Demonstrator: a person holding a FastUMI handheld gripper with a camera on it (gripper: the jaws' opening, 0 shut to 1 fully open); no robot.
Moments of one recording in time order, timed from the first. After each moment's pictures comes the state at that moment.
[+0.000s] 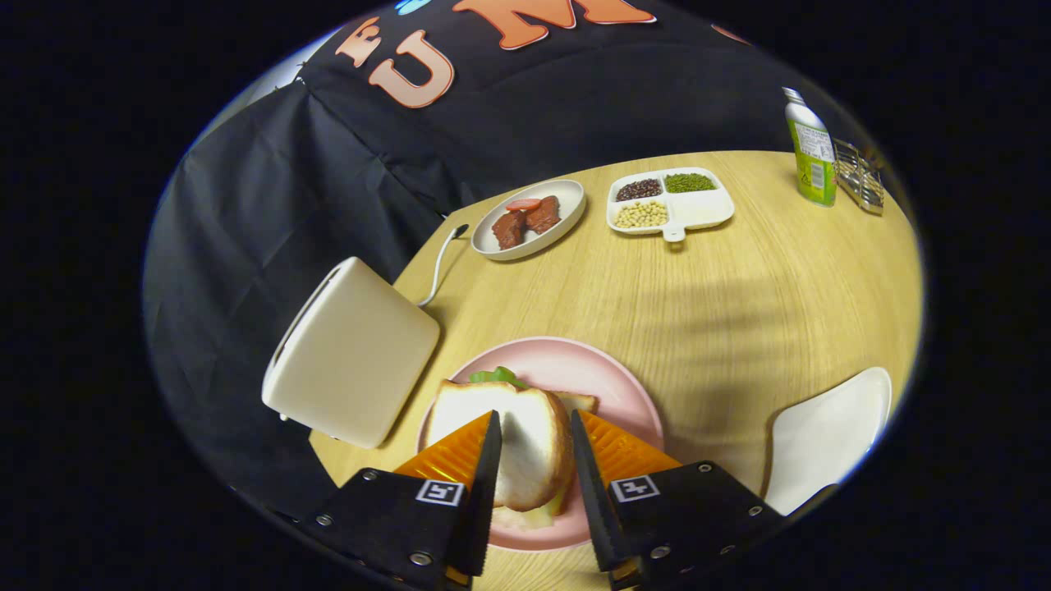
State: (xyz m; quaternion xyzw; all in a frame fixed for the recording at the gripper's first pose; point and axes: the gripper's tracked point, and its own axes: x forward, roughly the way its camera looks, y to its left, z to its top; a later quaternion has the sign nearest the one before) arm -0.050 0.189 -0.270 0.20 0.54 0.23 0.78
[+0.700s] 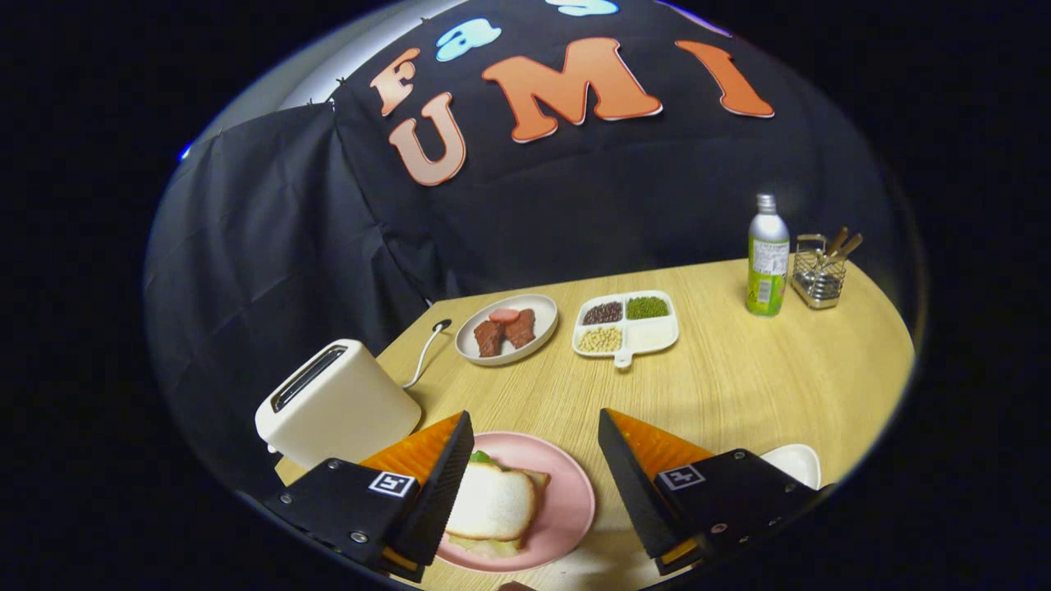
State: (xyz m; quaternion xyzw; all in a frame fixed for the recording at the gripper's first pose) arm 0.015 0.132 -0.186 0.18 0.37 0.16 0.90
